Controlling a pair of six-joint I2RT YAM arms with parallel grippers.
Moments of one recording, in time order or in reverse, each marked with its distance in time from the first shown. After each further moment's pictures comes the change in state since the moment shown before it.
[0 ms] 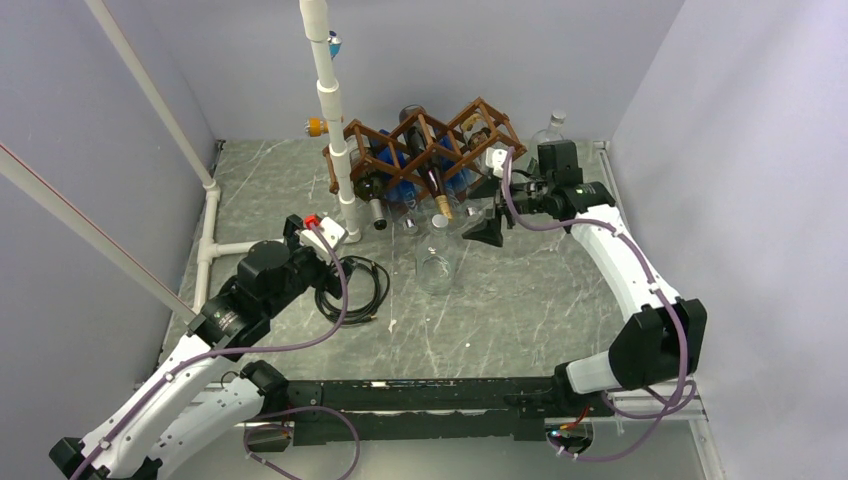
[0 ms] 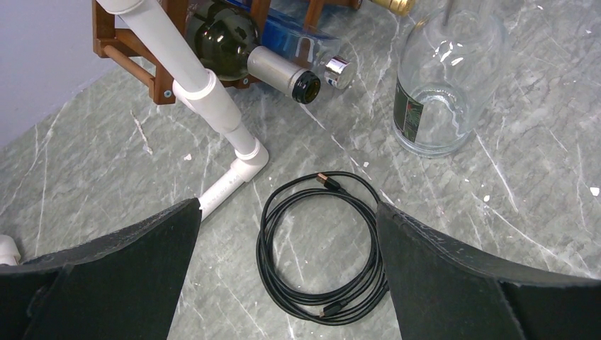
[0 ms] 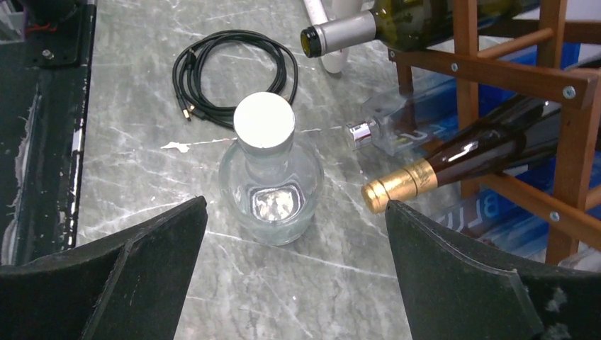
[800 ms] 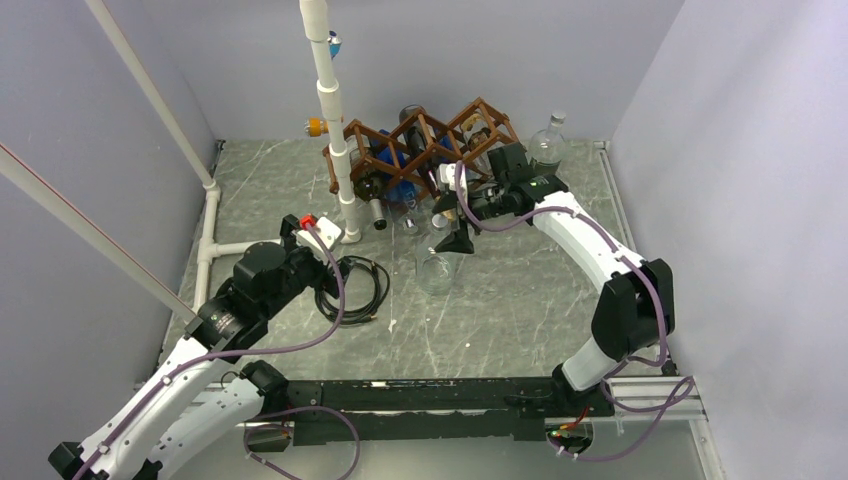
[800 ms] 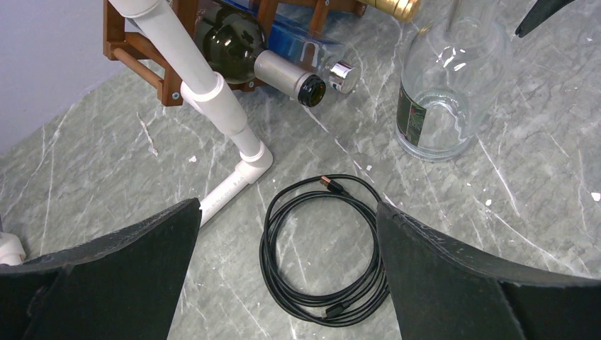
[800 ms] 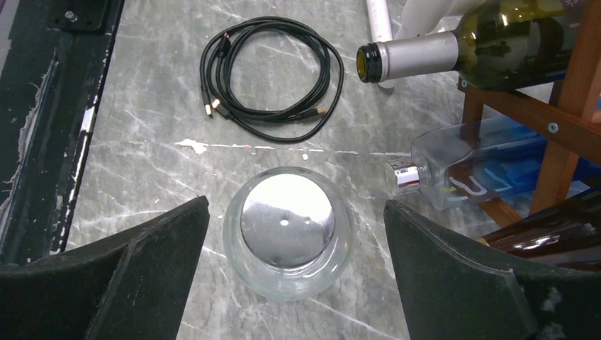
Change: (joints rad) left arm 0.009 -0.018 0.000 0.001 0.000 0.000; right arm 0.184 0.185 0.082 -0.023 0.037 -0.108
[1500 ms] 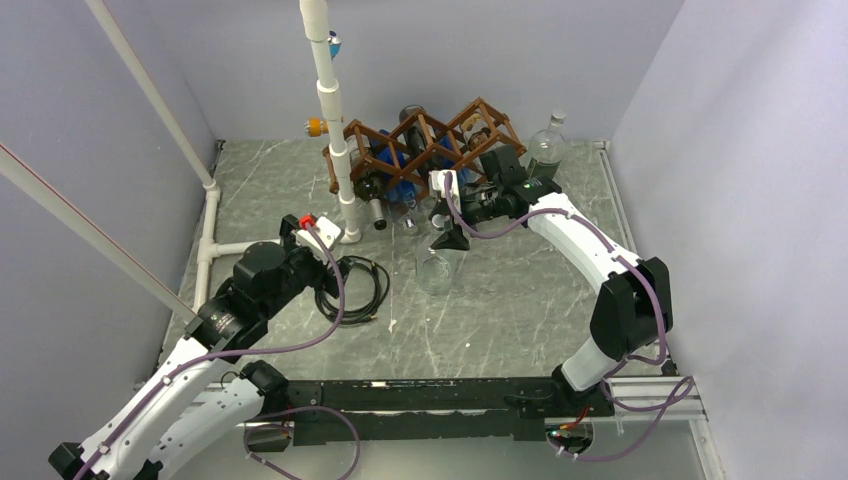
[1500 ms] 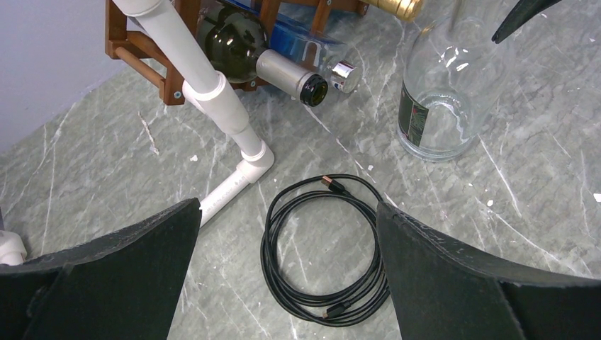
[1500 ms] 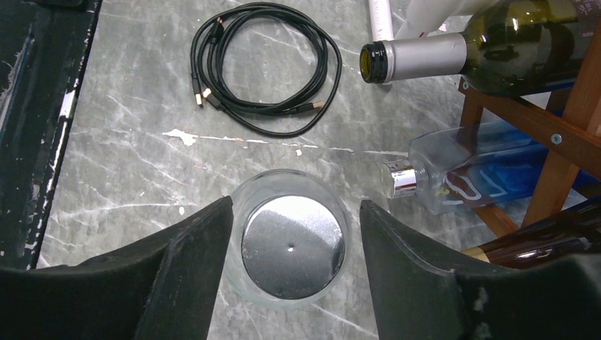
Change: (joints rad) left arm 0.004 0.000 0.000 0.000 0.000 0.000; right arm 0.040 0.009 0.000 0.001 0.064 -0.044
